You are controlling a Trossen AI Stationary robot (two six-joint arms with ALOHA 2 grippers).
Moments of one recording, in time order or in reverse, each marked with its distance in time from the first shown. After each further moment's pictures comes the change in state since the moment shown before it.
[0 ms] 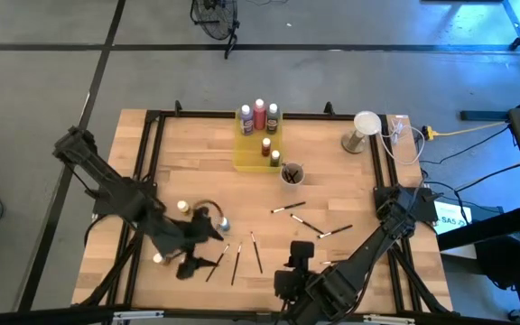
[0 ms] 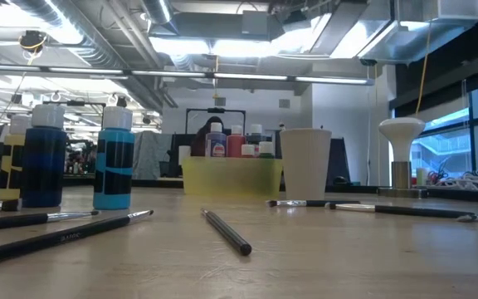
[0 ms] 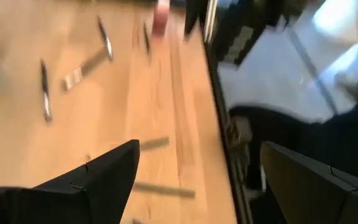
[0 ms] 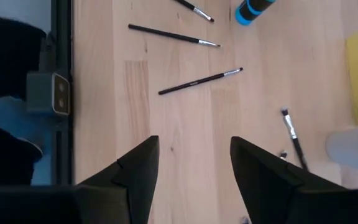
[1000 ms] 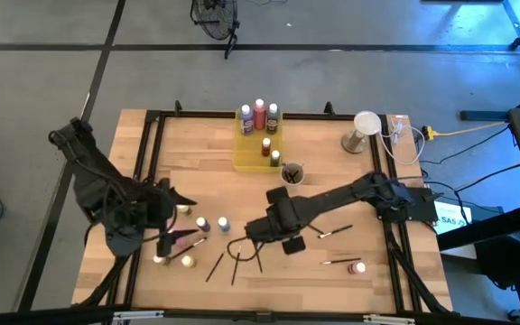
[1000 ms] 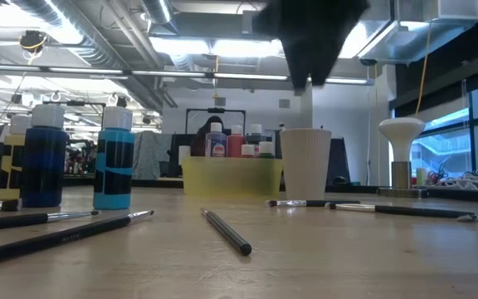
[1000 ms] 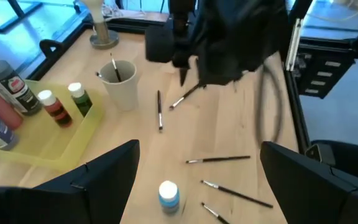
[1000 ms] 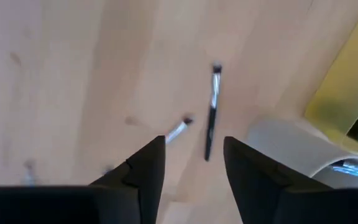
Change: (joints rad) left arm -0.199 -0.144 0.140 -0.474 -0.532 -0.167; right arm -0.413 -0.031 -0.192 -0.105 -0.249 -0.691
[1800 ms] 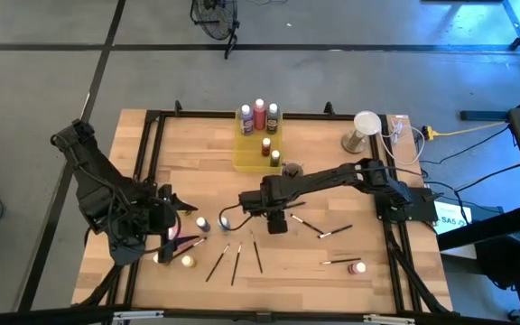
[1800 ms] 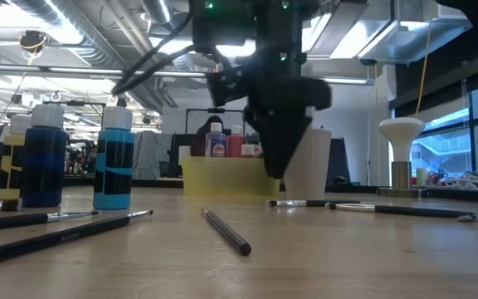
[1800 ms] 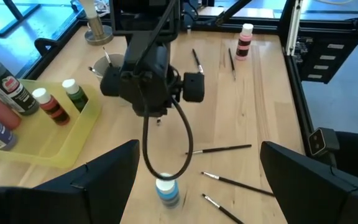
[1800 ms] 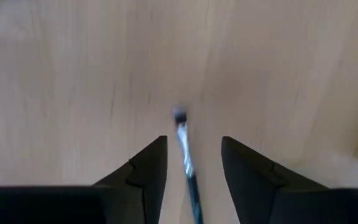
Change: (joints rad) left arm -0.026 0.047 -0.005 -0.008 -0.004 -0.003; right arm -0.194 0.000 -0.346 0.437 -0.119 -0.011
